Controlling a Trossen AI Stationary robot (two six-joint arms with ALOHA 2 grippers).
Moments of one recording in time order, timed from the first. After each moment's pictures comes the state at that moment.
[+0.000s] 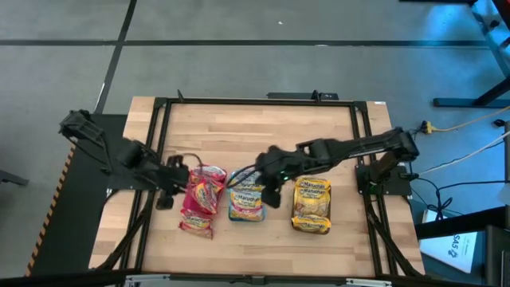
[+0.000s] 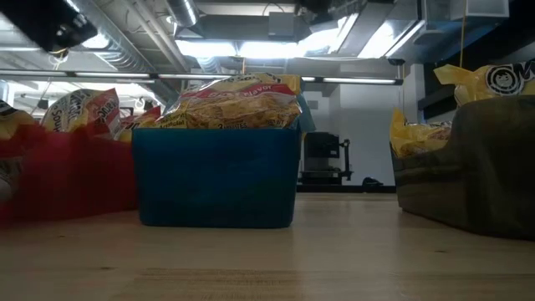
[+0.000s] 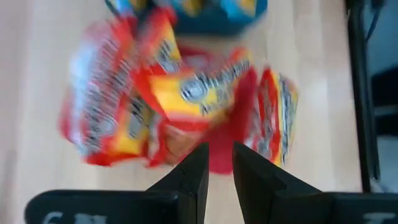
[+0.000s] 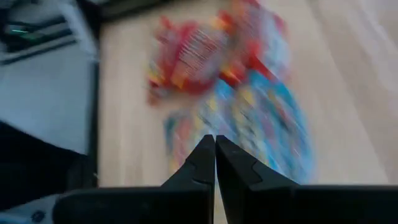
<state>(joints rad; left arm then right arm) -0.49 0.93 0.90 -1.02 -0.08 -0.49 0.21 1.73 1.72 -0.78 0.03 0.44</state>
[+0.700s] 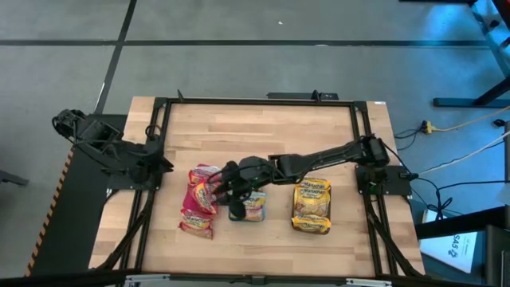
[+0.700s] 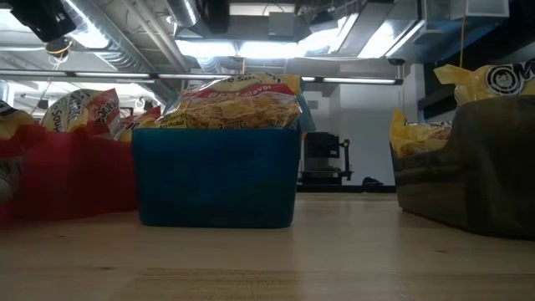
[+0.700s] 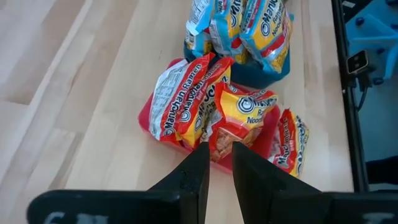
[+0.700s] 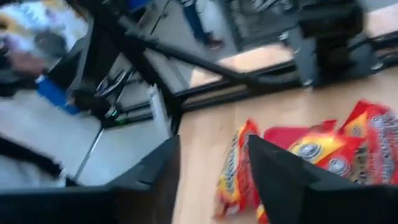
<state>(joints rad) -0.48 0.56 0.93 -1.19 -0.28 -0.63 0.18 2.02 1.72 -0.04 -0.18 0.44</state>
